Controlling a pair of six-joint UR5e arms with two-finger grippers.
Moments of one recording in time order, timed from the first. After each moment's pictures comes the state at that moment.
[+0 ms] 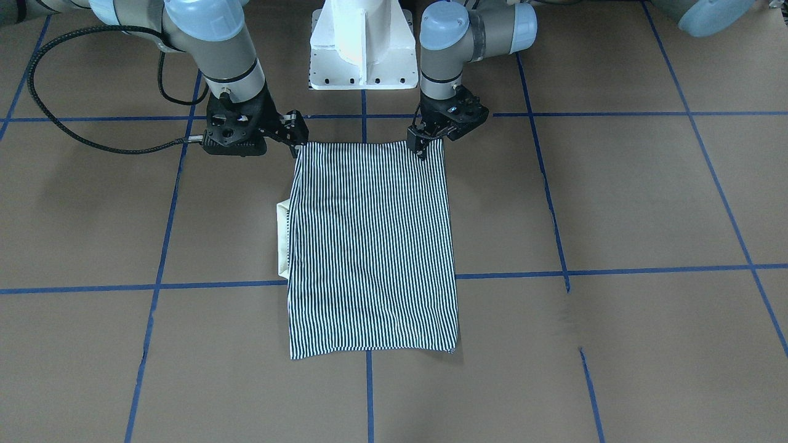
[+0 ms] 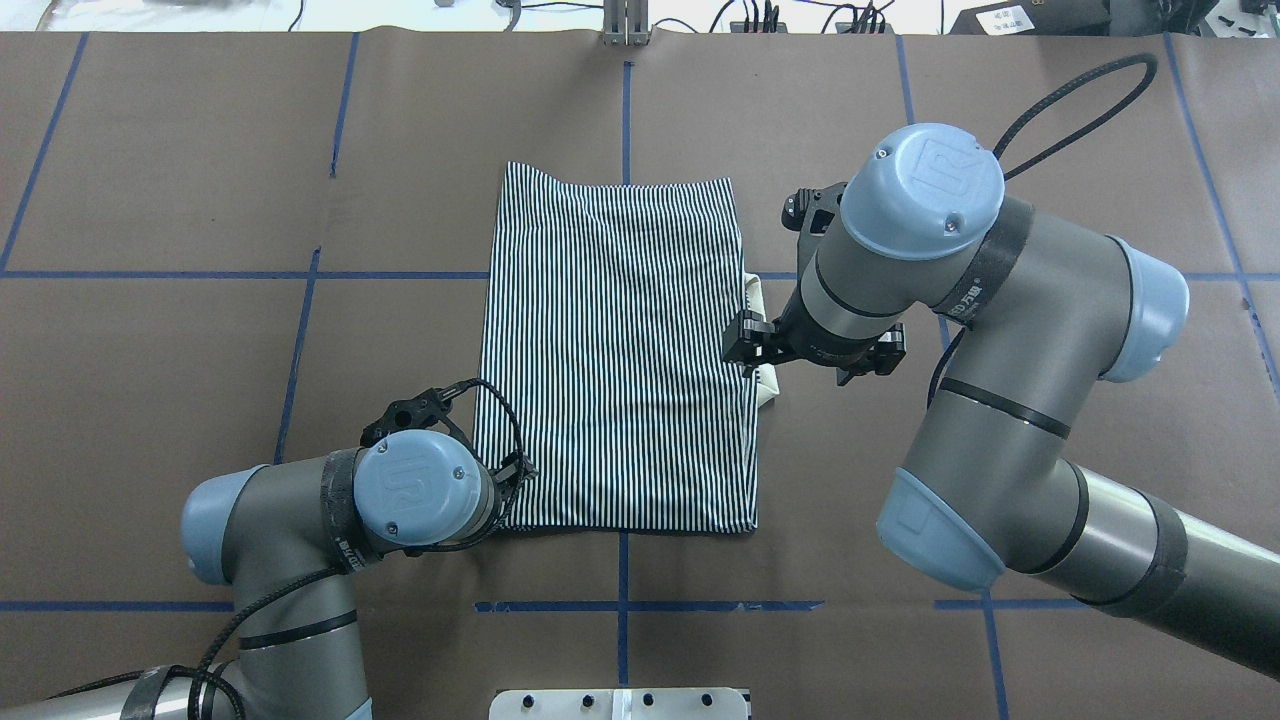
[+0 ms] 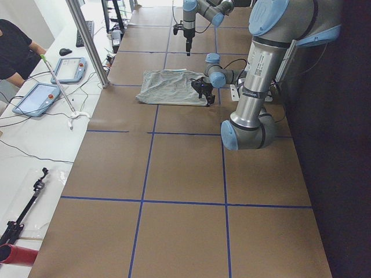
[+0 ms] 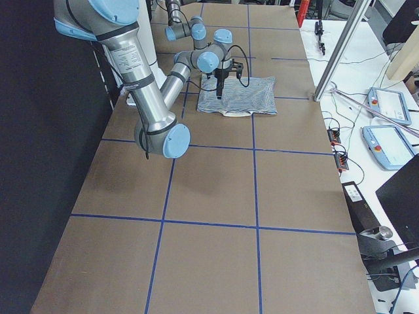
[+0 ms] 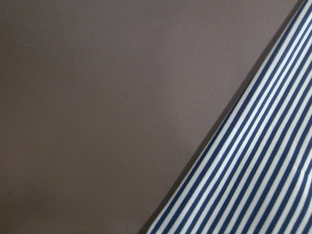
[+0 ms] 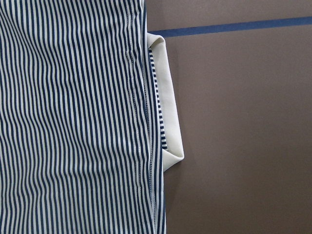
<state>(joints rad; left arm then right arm) -0.30 -2.04 -1.83 -1.56 -1.65 -1.96 0.62 -1.03 1.95 -1.78 2.00 1.20</state>
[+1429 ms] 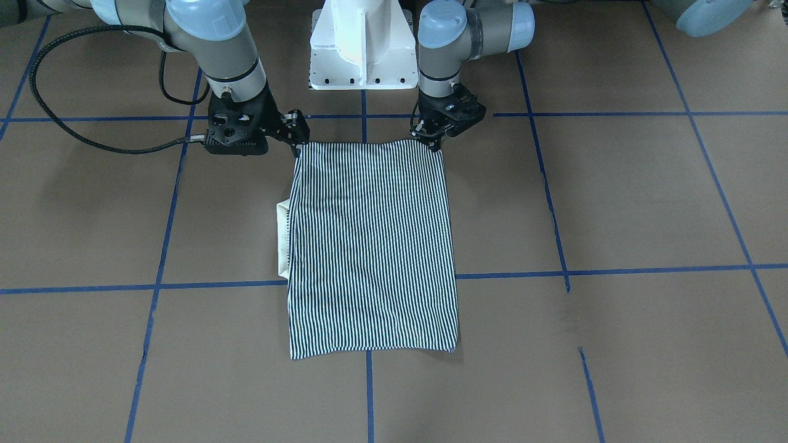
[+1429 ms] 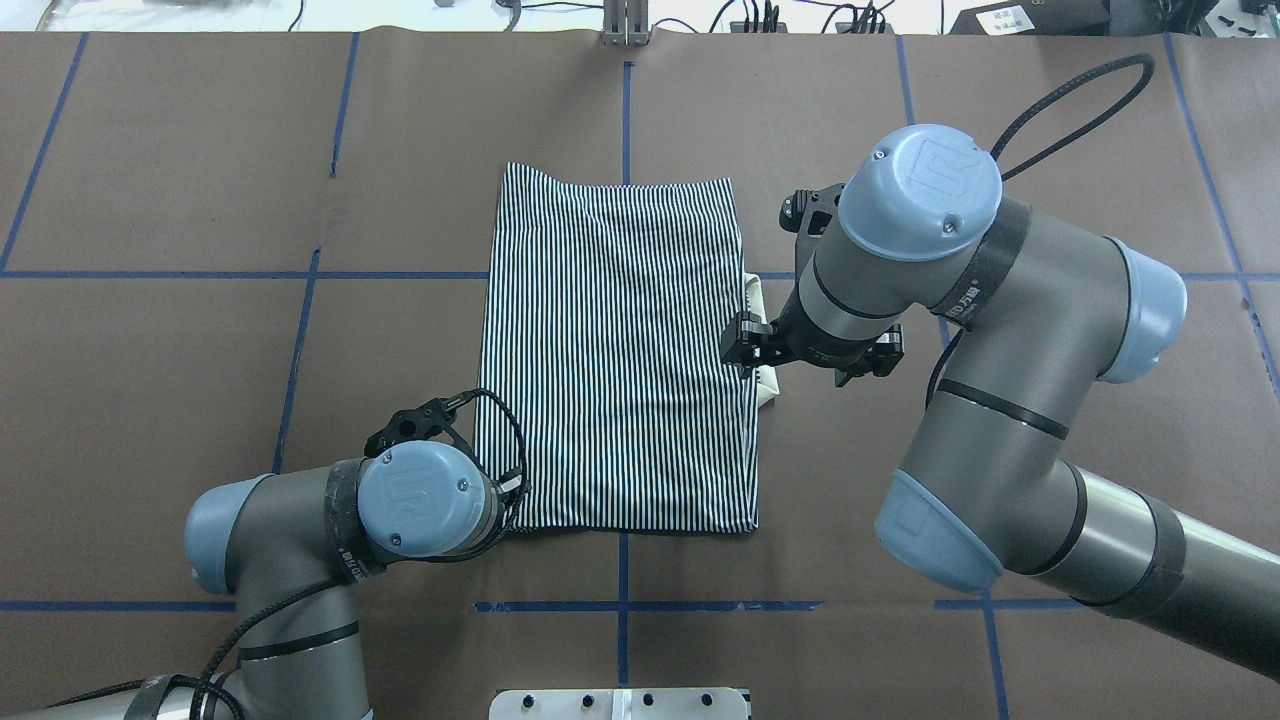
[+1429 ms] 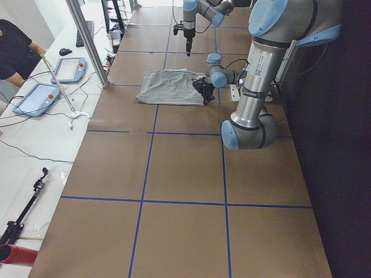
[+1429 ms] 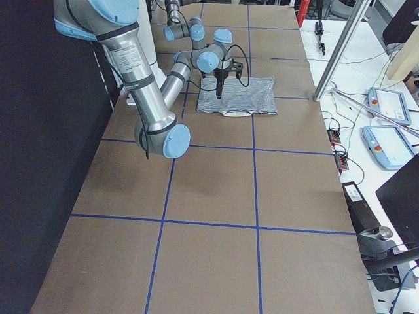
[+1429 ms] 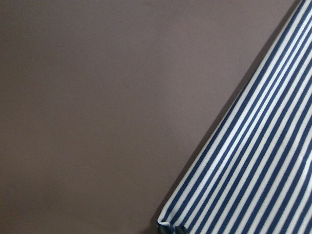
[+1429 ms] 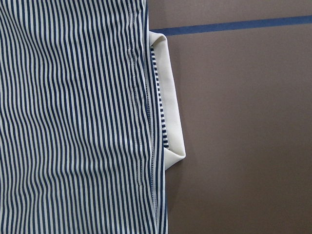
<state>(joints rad) -0.28 -2.04 -1.84 -1.56 -1.65 -1.96 0.62 -1.03 1.95 -1.78 2.00 1.20</state>
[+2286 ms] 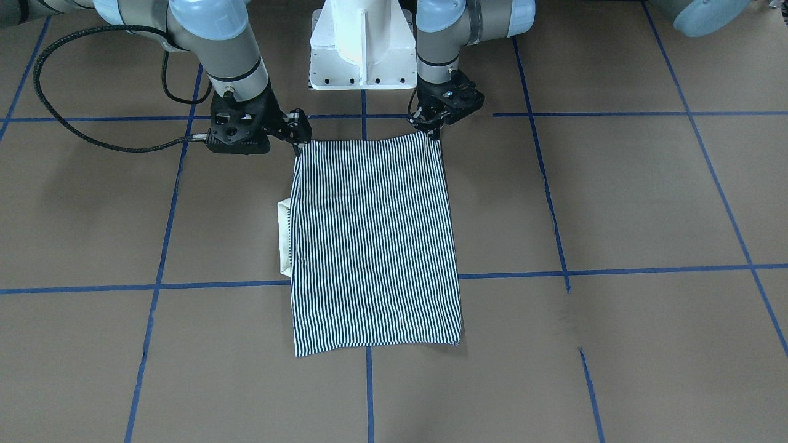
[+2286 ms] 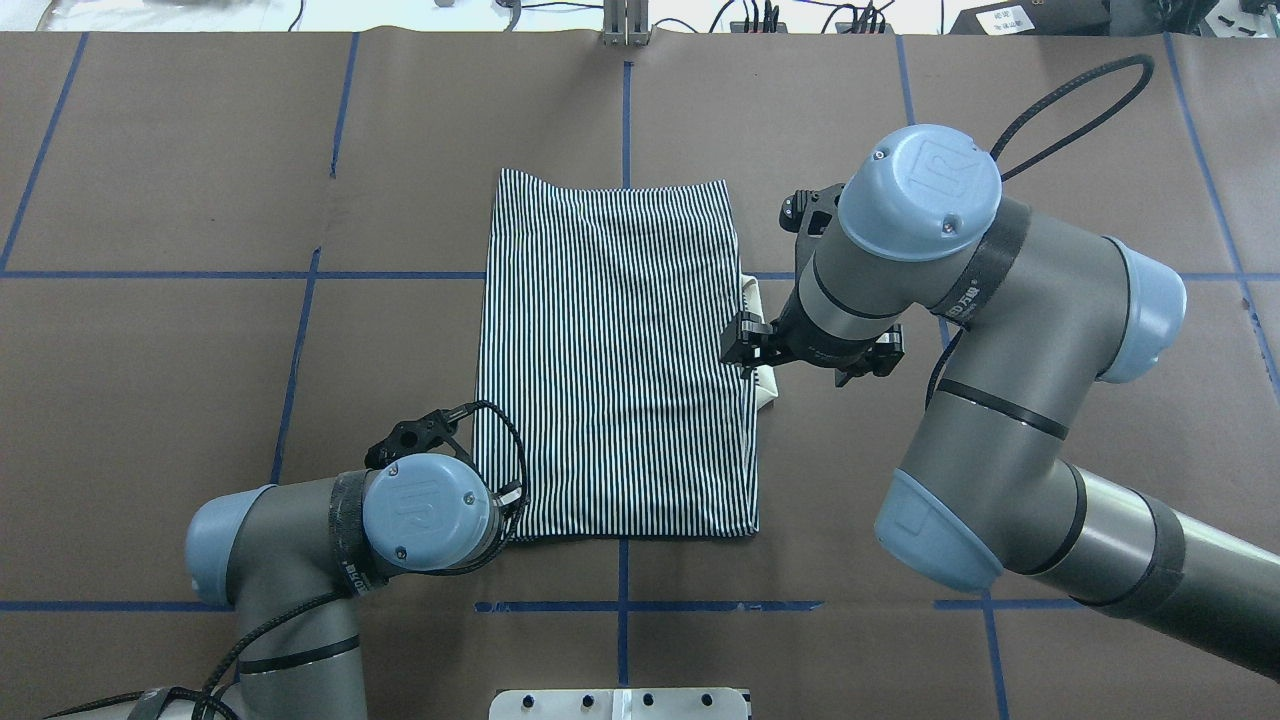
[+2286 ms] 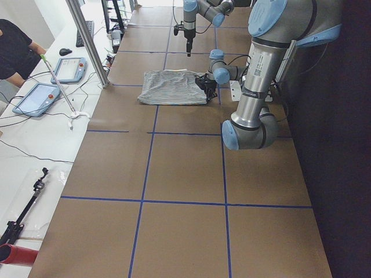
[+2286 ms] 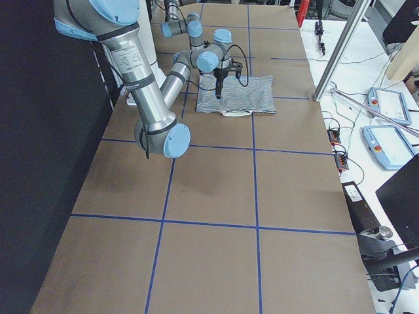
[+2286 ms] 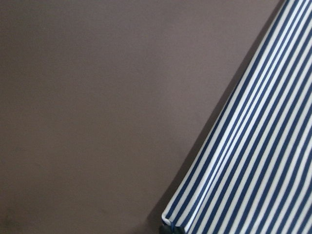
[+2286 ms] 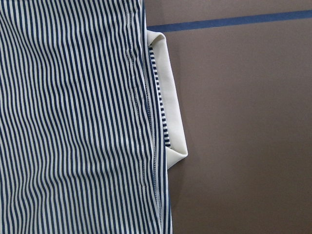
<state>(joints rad) -0.27 -2.04 -1.91 -1.49 -1.65 -1.90 0.60 -1.03 1.95 -1.78 2.00 1.23</state>
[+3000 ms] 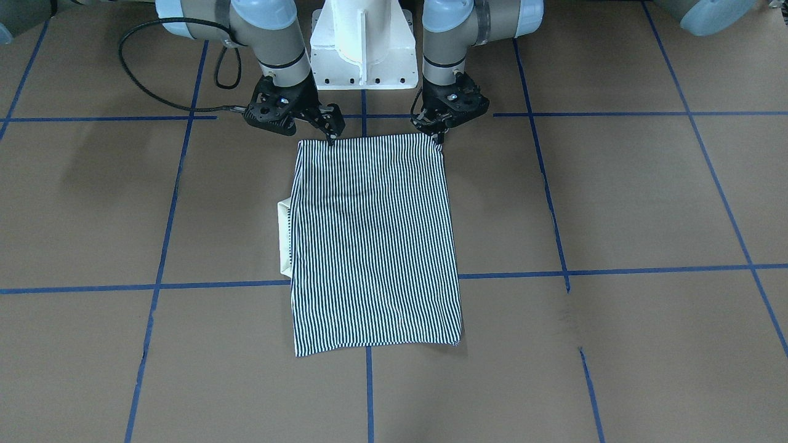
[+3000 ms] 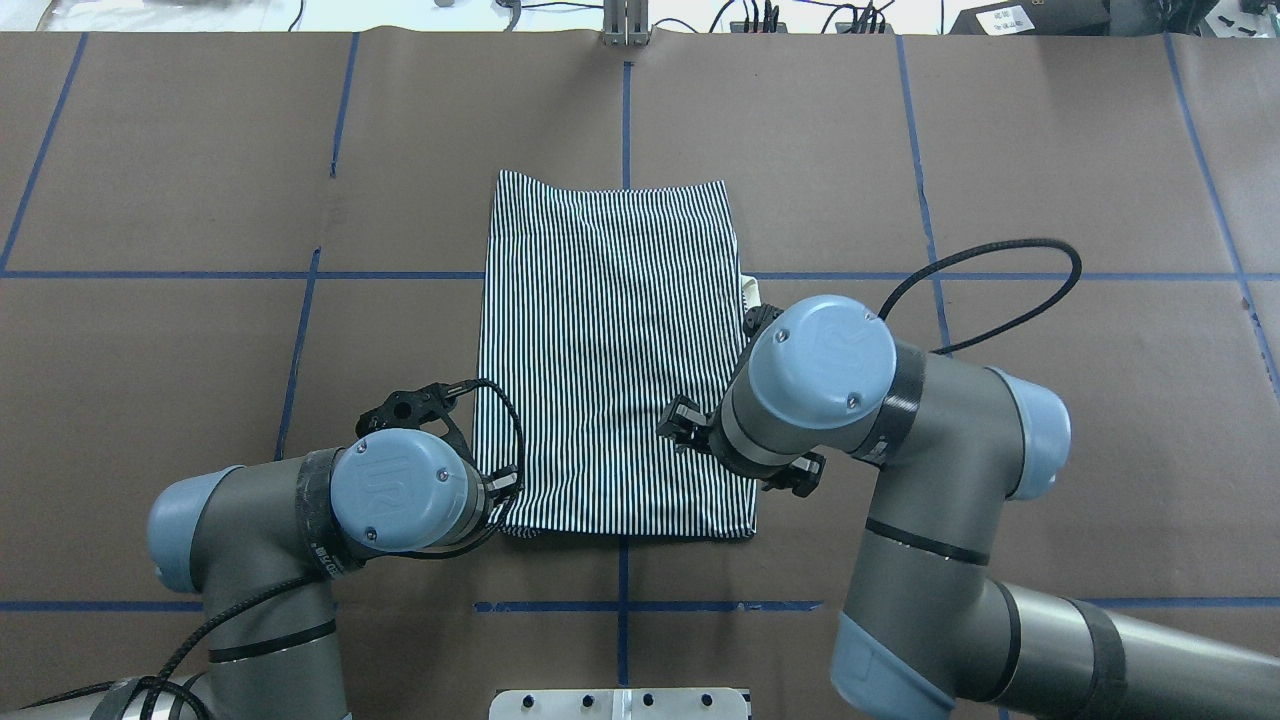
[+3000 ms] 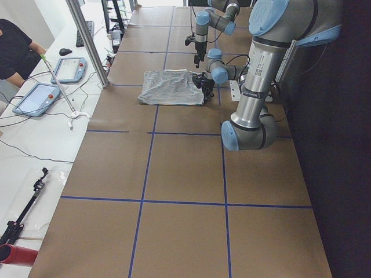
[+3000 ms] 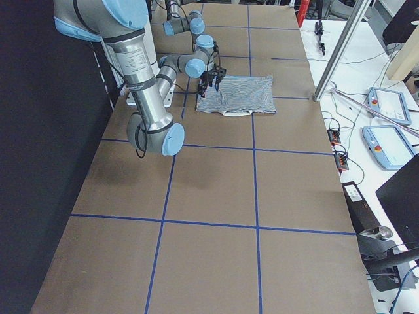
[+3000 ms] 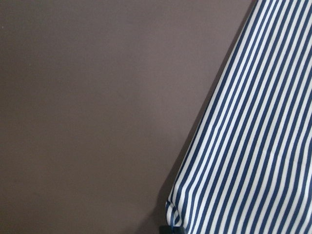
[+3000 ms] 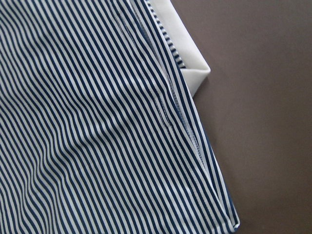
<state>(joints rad) -0.30 -2.03 -1.92 -1.50 -1.65 -1.81 0.39 -1.04 1.91 -1.63 1.83 1.79</state>
